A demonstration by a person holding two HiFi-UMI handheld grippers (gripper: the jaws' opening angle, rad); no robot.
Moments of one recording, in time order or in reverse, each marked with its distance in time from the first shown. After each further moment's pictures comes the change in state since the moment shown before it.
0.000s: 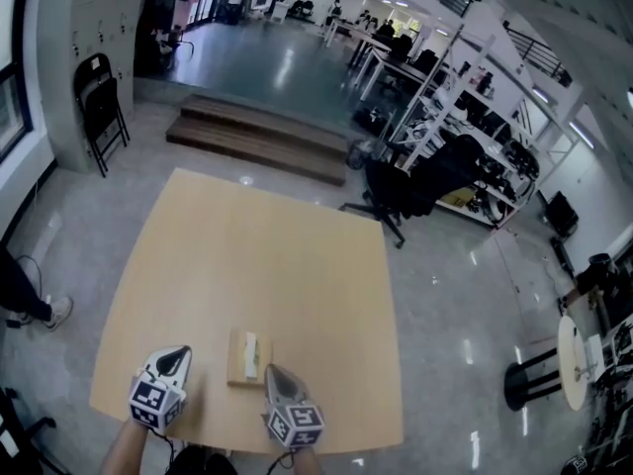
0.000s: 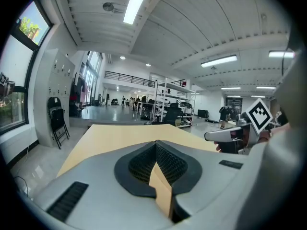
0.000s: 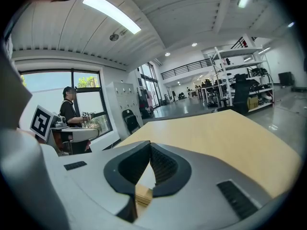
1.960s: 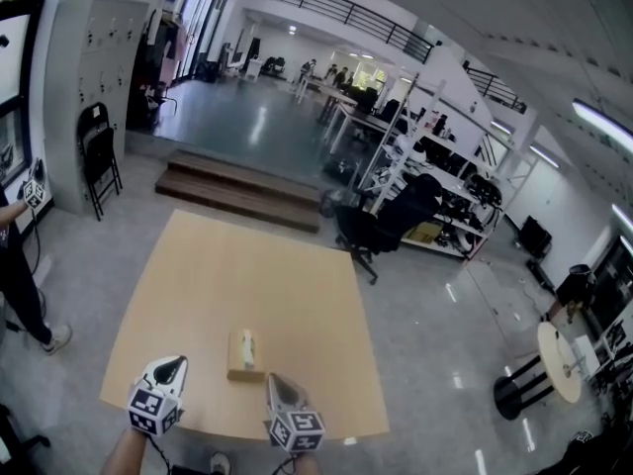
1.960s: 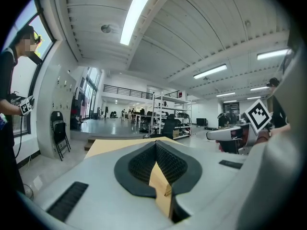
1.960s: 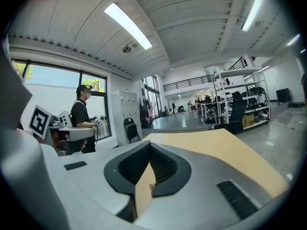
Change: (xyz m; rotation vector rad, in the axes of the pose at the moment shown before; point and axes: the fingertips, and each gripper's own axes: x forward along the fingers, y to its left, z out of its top) left arm -0.117 -0.041 0.039 0.059 -0.165 -0.001; right arm -0.111 0.059 0.028 -0.093 -0.142 -0.043
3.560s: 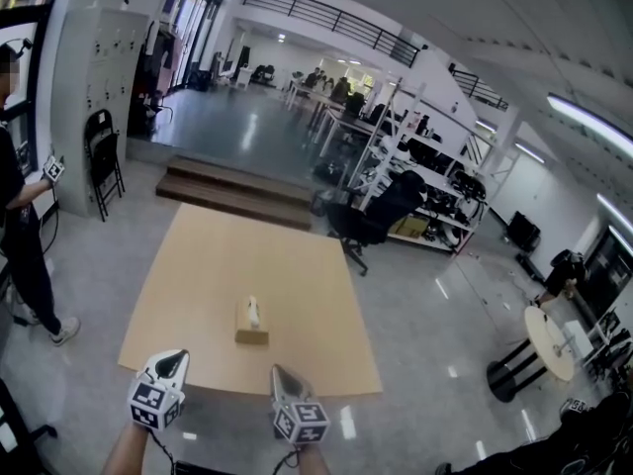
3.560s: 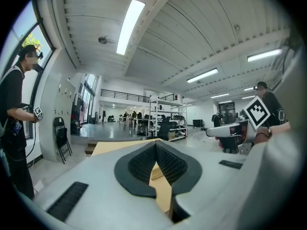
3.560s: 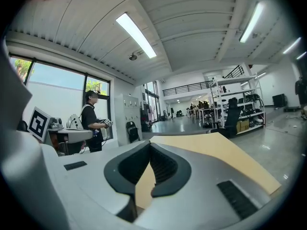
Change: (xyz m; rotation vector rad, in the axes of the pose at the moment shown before) left arm -0.151 -0.057 0.006 0.032 -0.034 -0.020; right arm -0.140 0.084 -0.008 -0.025 -0.048 -0.029
